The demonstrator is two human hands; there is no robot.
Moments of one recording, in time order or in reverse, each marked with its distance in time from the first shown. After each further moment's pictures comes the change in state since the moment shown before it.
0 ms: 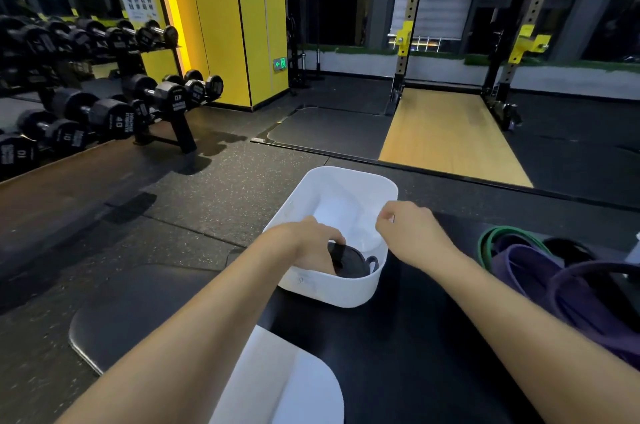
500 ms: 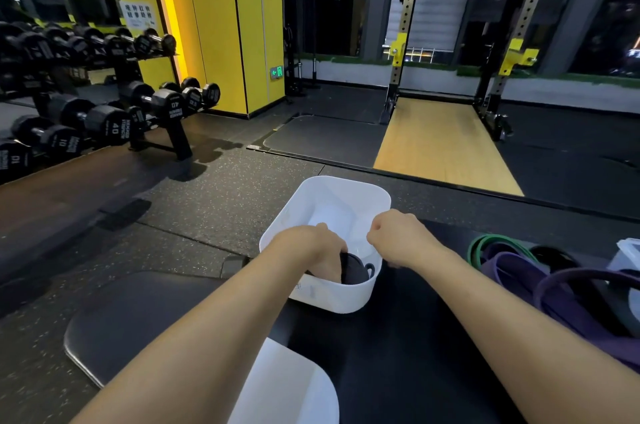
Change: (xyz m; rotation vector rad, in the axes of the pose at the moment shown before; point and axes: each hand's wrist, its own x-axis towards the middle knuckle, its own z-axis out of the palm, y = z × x) left_hand 0.005 0.023 -0.008 0.194 -0.063 0.027; right_hand 0.008 -0.013 -0.003 -0.099 -0.102 0.042
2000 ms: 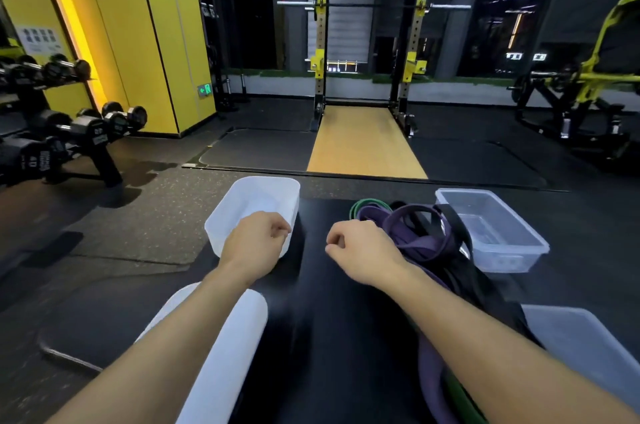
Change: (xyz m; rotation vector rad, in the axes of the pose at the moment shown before) left_hand -0.137 0.065 0.049 -0.613 0.731 0.063; right_hand -0.209 0.052 -0.045 -0.026 0.192 -0.119
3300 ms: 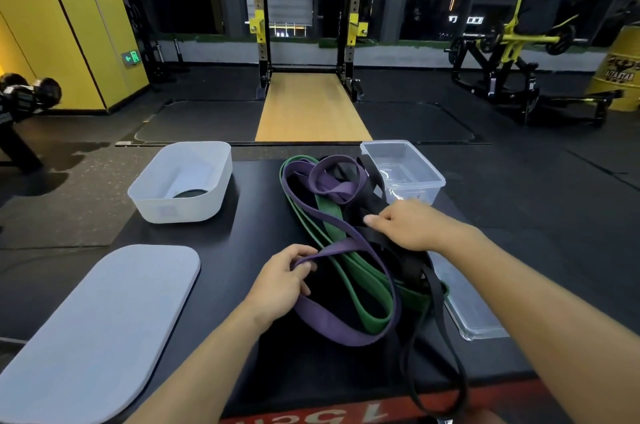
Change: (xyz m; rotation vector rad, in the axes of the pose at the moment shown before) left_hand -0.136 0.077 0.122 -0.560 -0.388 -0.009; right_hand -0.126 0.140 -0.077 -0.094 -0.201 0.289
